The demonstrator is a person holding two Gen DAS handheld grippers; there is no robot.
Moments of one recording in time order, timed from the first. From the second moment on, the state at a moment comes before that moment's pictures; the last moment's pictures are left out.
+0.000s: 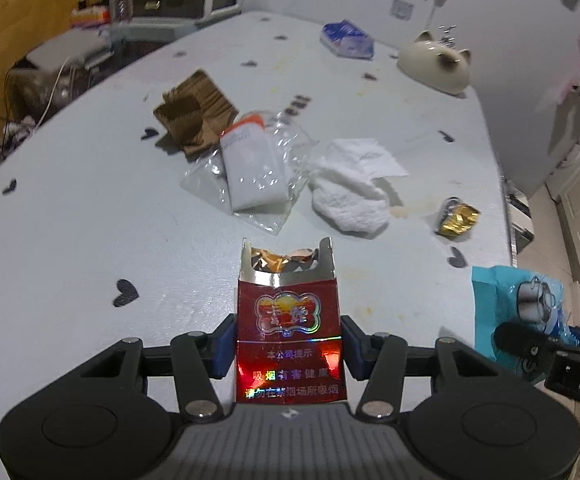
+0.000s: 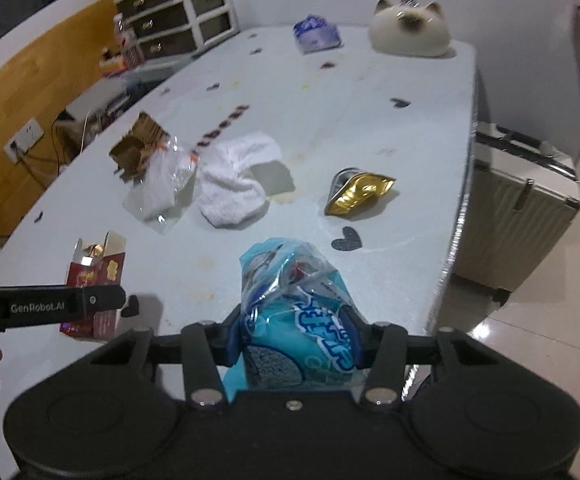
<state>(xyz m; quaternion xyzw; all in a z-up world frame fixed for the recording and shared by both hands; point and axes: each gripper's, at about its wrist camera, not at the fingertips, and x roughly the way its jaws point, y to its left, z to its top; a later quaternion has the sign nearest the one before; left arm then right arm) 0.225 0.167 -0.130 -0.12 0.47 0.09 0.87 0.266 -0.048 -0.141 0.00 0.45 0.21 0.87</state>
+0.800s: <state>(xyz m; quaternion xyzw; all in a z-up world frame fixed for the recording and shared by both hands) 0.162 0.073 -0.083 -0.06 0.44 -0.01 0.90 0.144 -0.151 -0.095 0.06 0.39 0.10 0.91</state>
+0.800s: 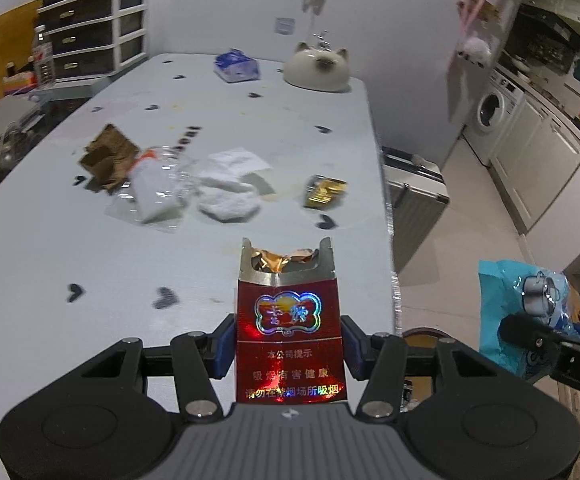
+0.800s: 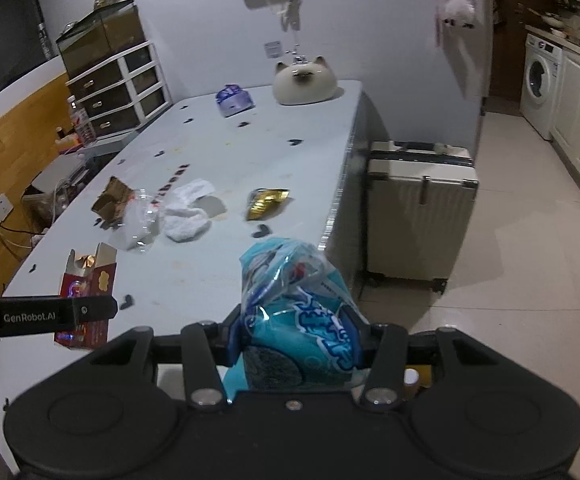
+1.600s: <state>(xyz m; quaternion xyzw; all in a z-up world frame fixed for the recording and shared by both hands) 0.275 -0.168 -0.198 -0.04 0.55 -0.05 0.83 0.236 -0.388 -0.198 0.08 0.49 0.05 0.87</state>
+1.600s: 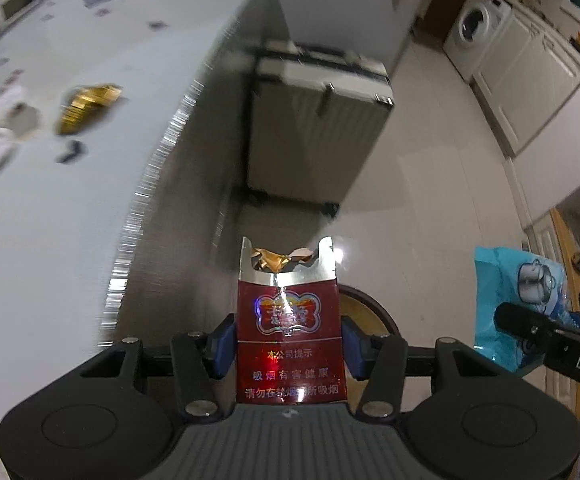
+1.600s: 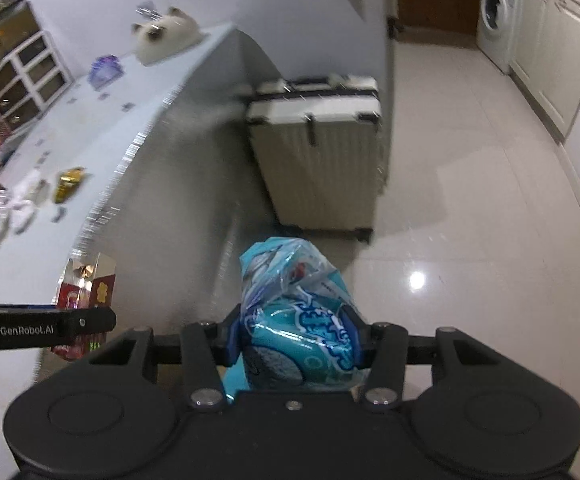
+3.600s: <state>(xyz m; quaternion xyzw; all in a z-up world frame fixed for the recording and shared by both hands) 0.279 -0.173 -0.346 0.00 0.69 -0.03 0.72 0.231 -0.401 -0.359 0.15 0.61 0.04 0.77</state>
